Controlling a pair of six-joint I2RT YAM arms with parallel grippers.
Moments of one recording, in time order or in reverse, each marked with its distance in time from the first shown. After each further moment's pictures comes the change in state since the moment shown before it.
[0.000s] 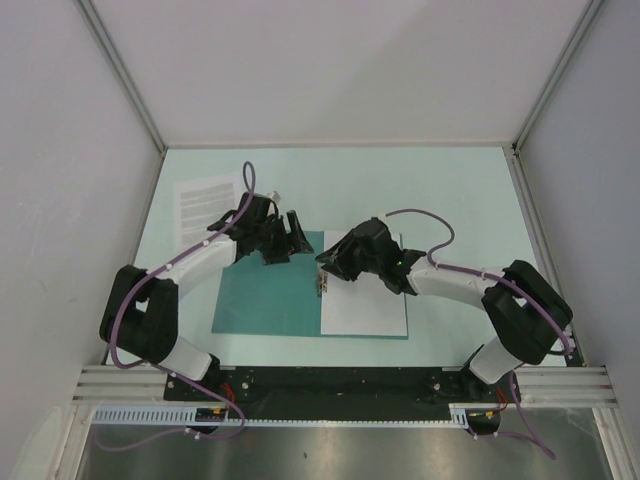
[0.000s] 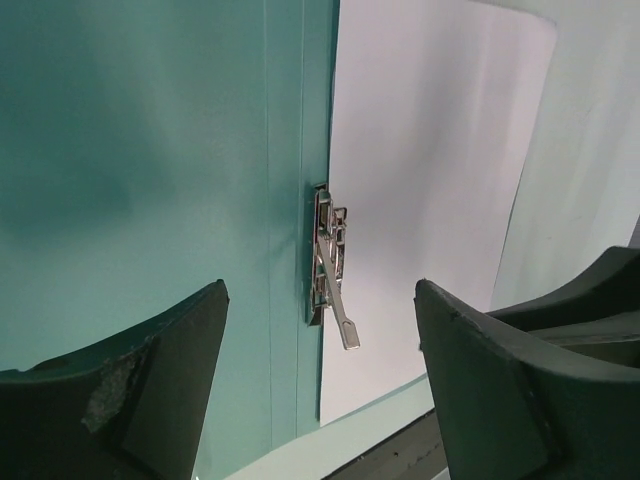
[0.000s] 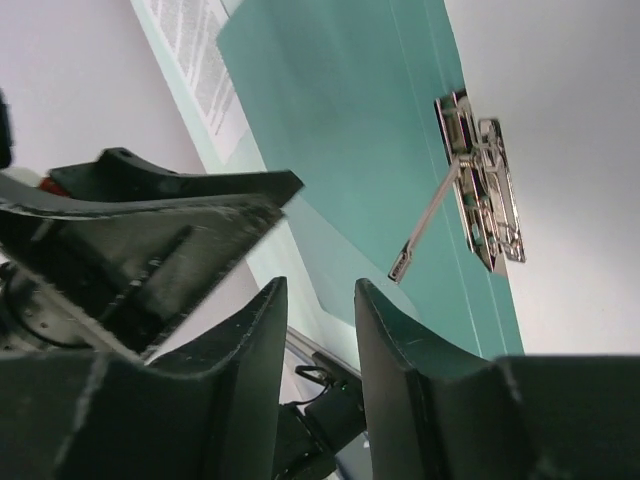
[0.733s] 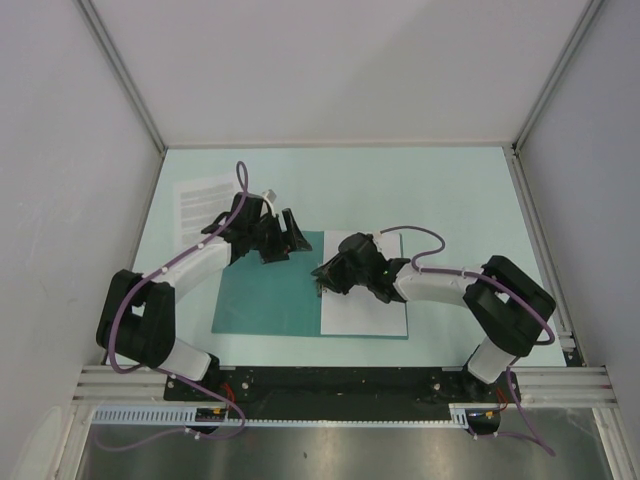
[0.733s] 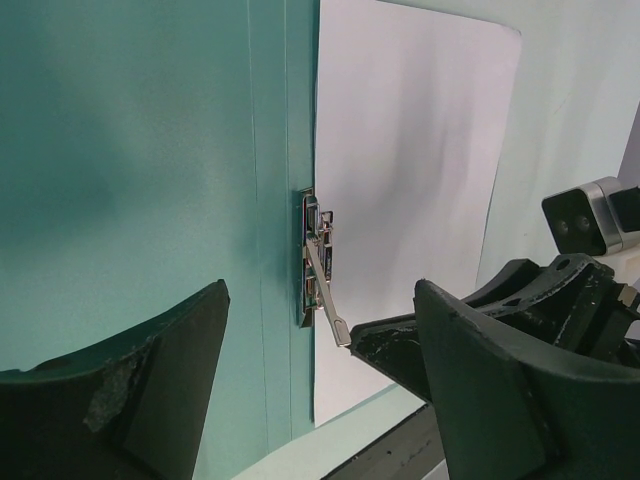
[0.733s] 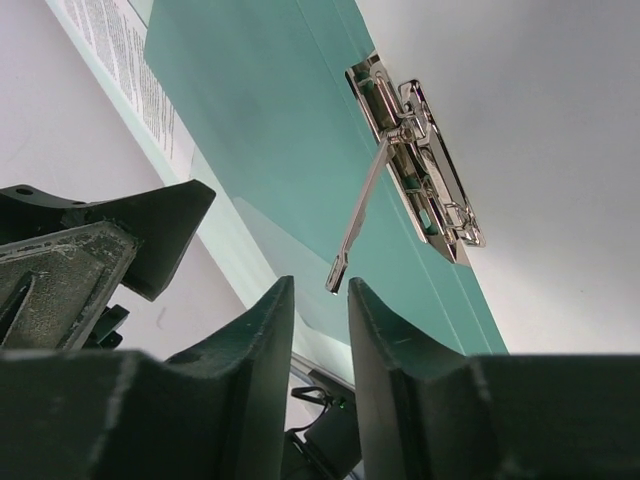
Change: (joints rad) left arm 0.045 -0.034 -0.041 0.066 0.059 0.005; right arm 0.095 0.090 0.000 -0.026 0.100 0.177
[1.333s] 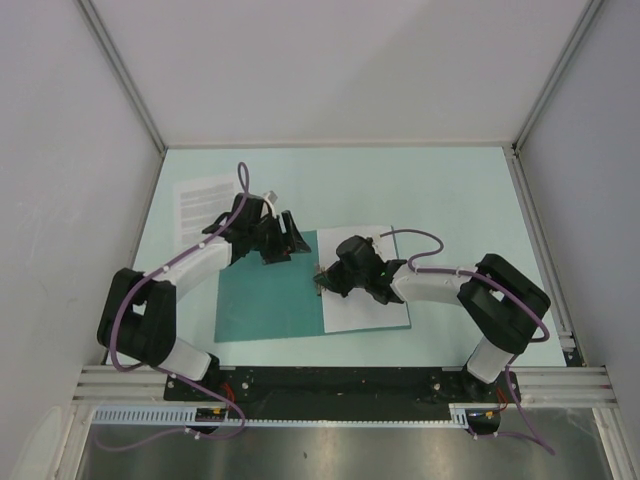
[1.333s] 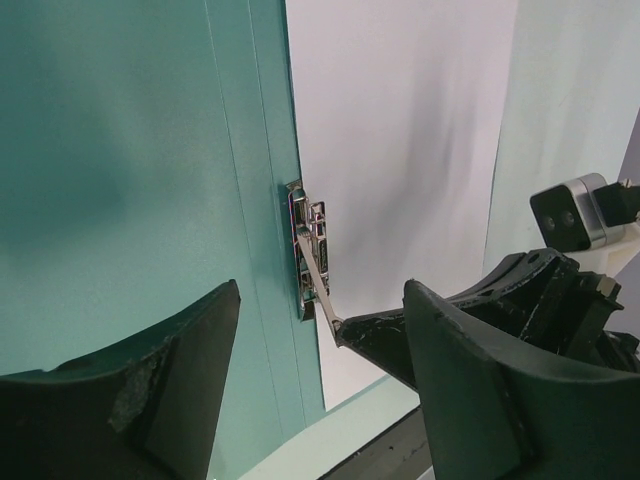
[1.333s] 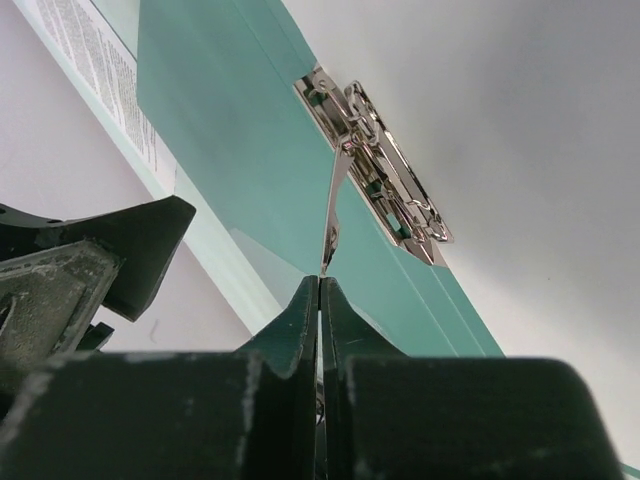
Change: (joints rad) left arm 0.000 0.003 -0.006 0.001 0.016 0.005; right arm 0.012 0.027 0.000 -0.003 0.018 0.029
